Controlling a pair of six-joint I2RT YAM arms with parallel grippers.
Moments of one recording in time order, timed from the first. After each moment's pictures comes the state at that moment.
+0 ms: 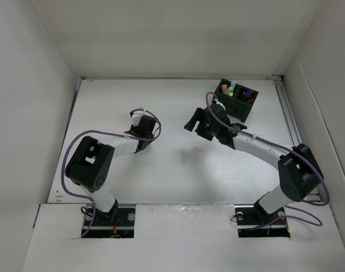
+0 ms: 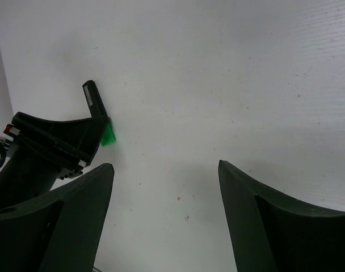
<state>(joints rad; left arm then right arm) -0.48 1.67 0.82 -0.02 -0.44 -0.67 0.61 1.54 1.01 -0.12 0.07 0.91</state>
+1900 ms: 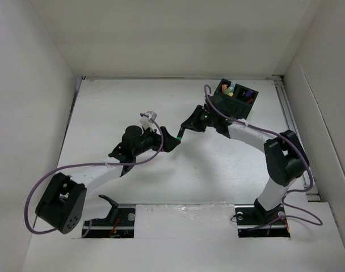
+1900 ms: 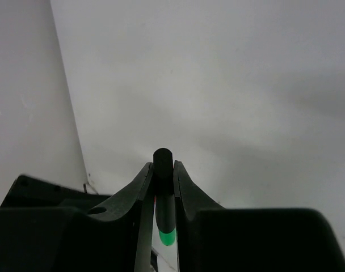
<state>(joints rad) -0.54 1.24 0.52 0.42 0.34 -0.58 0.52 1.74 1.13 -0.01 -0.31 0.96</state>
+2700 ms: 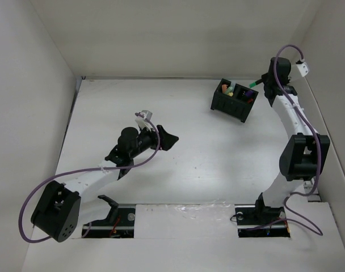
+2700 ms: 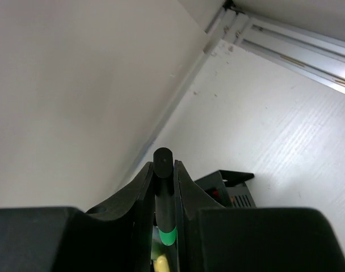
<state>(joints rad) -0.54 1.14 0.48 0.45 0.28 -0.59 -0.04 1.71 1.54 -0.21 0.49 0.89</state>
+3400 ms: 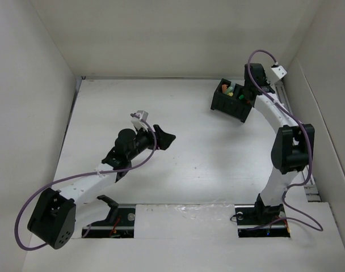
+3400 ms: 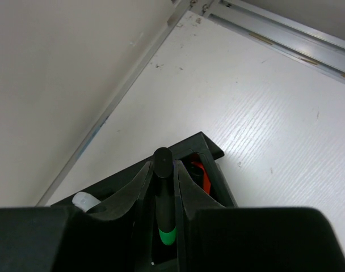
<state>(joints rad) -0.53 1.06 0.47 0.40 0.21 -0.59 0.12 1.84 1.56 -0.27 0.73 0.81</state>
